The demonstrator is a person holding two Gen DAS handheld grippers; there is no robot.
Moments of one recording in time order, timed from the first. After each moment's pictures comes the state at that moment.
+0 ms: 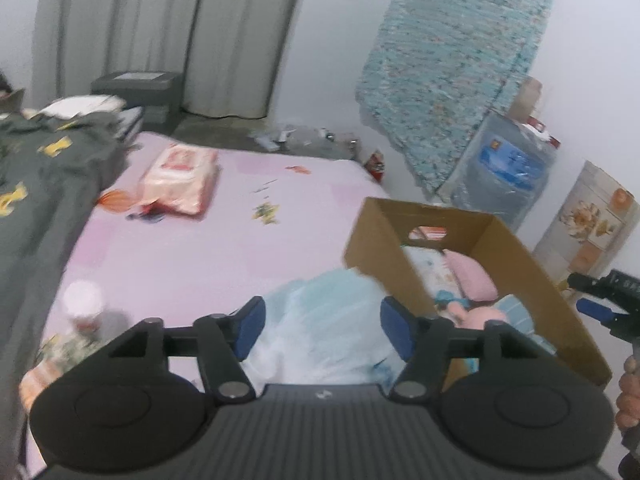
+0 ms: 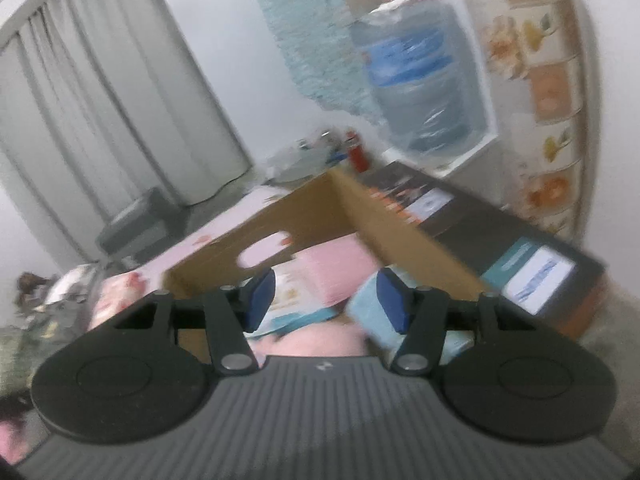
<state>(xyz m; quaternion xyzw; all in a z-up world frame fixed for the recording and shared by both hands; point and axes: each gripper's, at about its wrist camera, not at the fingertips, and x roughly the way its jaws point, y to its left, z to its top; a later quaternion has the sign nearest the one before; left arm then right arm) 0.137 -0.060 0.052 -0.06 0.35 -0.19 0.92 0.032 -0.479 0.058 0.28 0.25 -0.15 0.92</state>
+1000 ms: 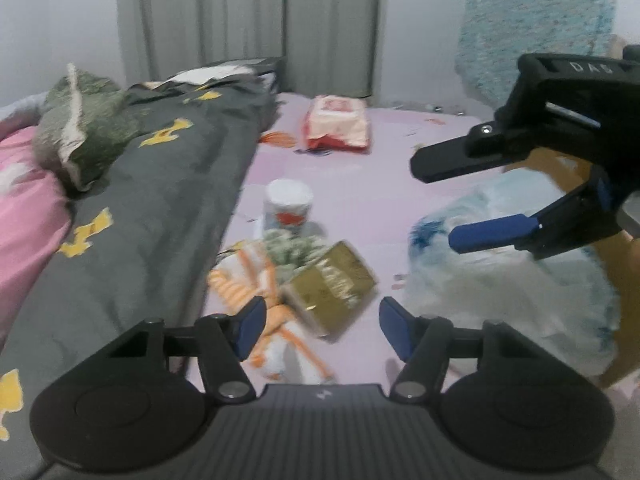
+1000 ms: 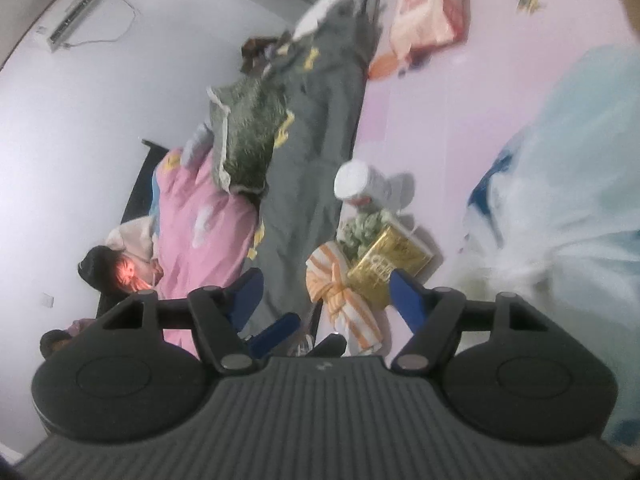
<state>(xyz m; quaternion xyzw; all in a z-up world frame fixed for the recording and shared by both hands) 0.076 0.053 -0.012 0.01 0.38 -0.04 0.93 0.183 -0.175 0.007 0.35 0.50 0.30 0.73</state>
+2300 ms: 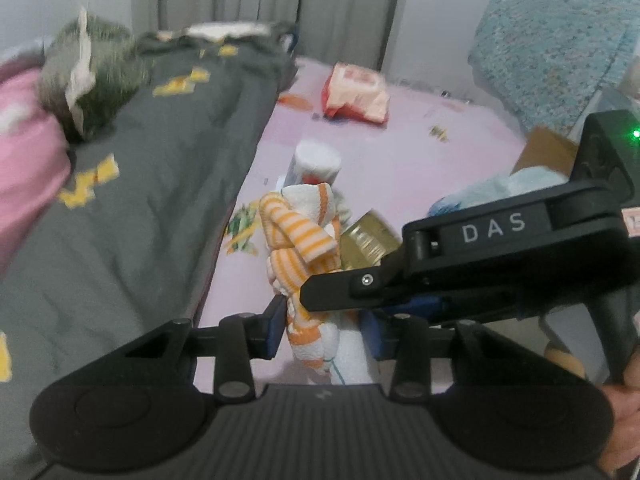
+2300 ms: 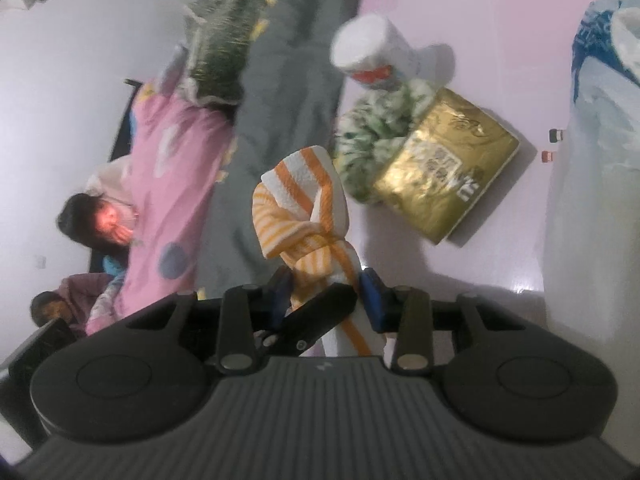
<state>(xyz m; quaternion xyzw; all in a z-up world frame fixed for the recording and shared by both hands) 0.079 0.079 -0.010 -0.03 0.41 -0.05 0.91 0.170 -0.088 -0.058 0.32 0.56 0.33 0.69</state>
